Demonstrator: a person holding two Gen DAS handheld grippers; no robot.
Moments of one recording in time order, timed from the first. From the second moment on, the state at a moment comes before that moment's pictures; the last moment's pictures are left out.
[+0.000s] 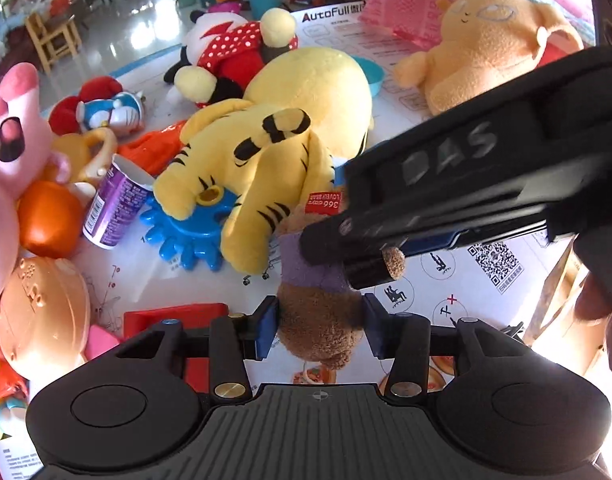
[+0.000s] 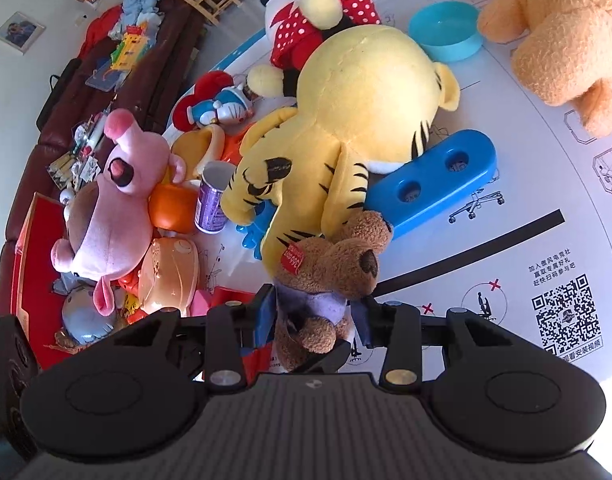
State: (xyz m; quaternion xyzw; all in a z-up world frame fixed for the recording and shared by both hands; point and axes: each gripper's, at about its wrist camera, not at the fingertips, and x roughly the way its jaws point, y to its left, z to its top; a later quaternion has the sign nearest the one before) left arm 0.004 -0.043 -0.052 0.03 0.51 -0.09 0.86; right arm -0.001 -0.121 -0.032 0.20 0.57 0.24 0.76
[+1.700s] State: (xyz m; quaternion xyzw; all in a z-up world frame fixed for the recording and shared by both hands) left arm 0.007 -0.030 -0.048 0.05 0.52 -0.04 0.85; right arm -0.007 -0.100 -0.008 0.15 0.53 0.25 0.80
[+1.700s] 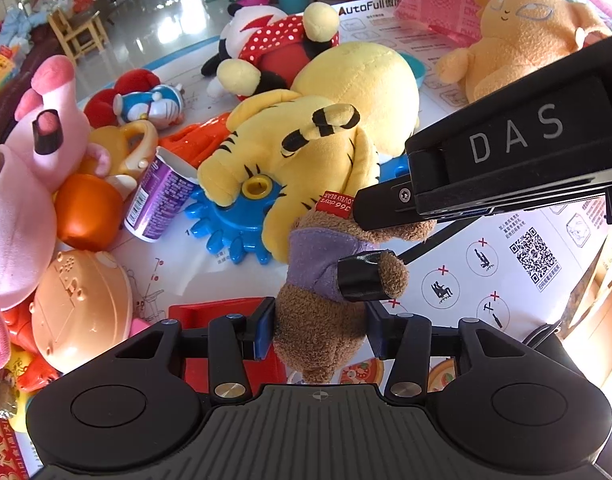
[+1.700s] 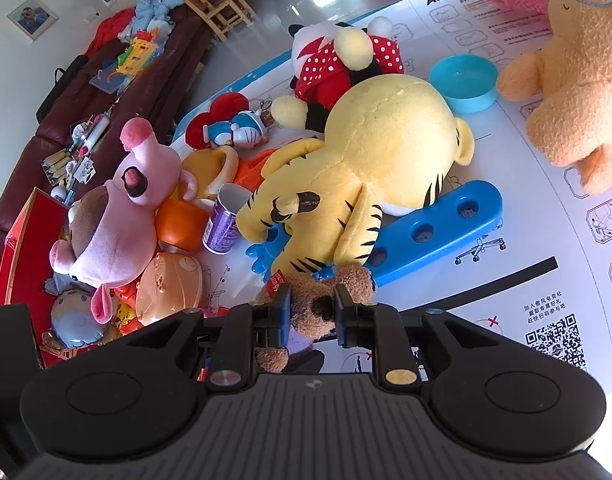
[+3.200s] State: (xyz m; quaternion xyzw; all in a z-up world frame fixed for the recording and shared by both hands) left arm -0.055 0.034 0.072 0.01 0.43 0.03 0.90; right arm -0.062 -0.037 0.106 0.06 0.41 0.34 0.84
